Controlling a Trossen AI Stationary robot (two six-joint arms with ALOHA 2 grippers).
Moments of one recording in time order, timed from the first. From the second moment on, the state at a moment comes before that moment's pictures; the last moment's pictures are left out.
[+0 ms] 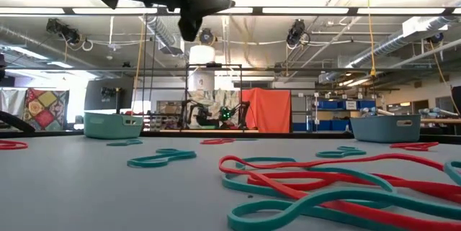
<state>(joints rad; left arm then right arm) 0.00 1.34 0.75 0.44 0.11 -0.34 0.21 1.57 1.36 -0.42 0.43 0.32</state>
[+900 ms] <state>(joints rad) 0.18 1.23 0.79 0.07 0.02 -0.39 0.20 1.57 1.35 -0.43 0.39 0.47</state>
